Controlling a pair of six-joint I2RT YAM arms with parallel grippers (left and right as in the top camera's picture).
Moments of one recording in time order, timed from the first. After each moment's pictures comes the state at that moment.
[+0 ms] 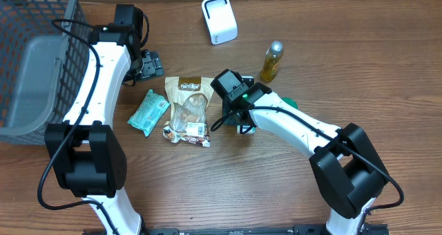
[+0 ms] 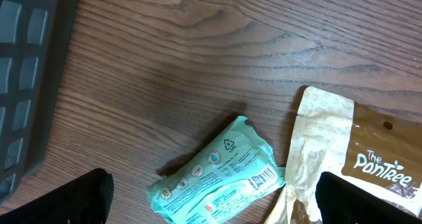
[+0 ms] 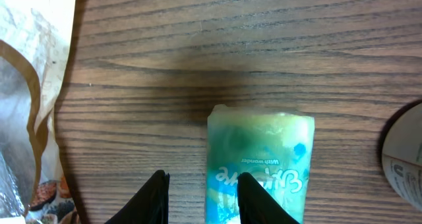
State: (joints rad) left arm -0.05 1.97 1.72 -1.12 -0.18 -0.39; right arm 0.68 1.93 1.34 -0.74 0.15 0.70
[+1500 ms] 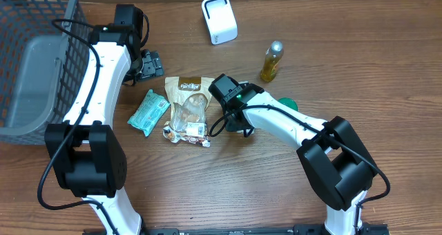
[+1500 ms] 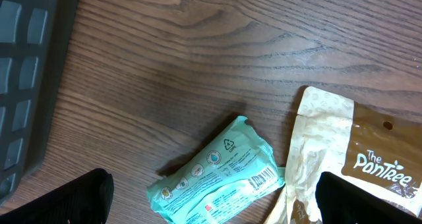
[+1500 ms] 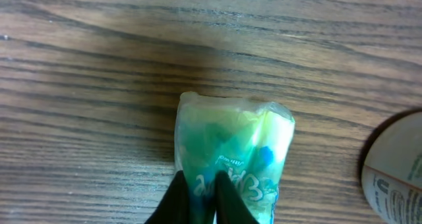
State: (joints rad) left arm -0.05 1.97 1.72 -1.12 -0.18 -0.39; right arm 0.69 2.00 1.36 -0.81 0.20 0.56
